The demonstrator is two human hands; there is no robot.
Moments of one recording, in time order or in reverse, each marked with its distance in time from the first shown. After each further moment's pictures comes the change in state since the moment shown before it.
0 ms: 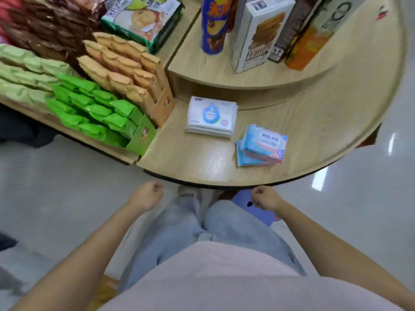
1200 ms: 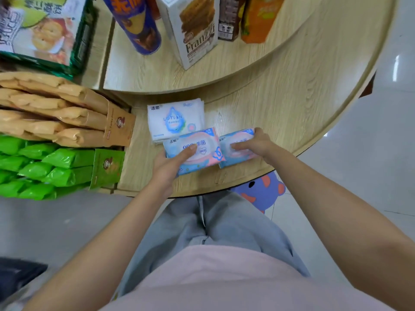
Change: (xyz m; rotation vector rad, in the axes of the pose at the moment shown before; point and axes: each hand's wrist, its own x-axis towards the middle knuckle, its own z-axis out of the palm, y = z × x) left_hand 0.041 0.189 0.011 -0.937 -0.112 -0.003; right_hand 0.075 -0.059 -0.097 0.367 0.115 0.111
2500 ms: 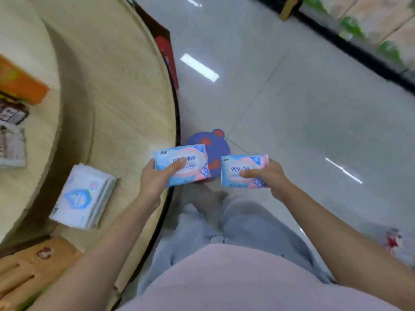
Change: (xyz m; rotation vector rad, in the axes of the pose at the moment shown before) left_hand -0.052 -0.049 0.077 0.856 -0.792 0.091; right_hand -0.237 0.238 0.117 1.374 0.614 0.280
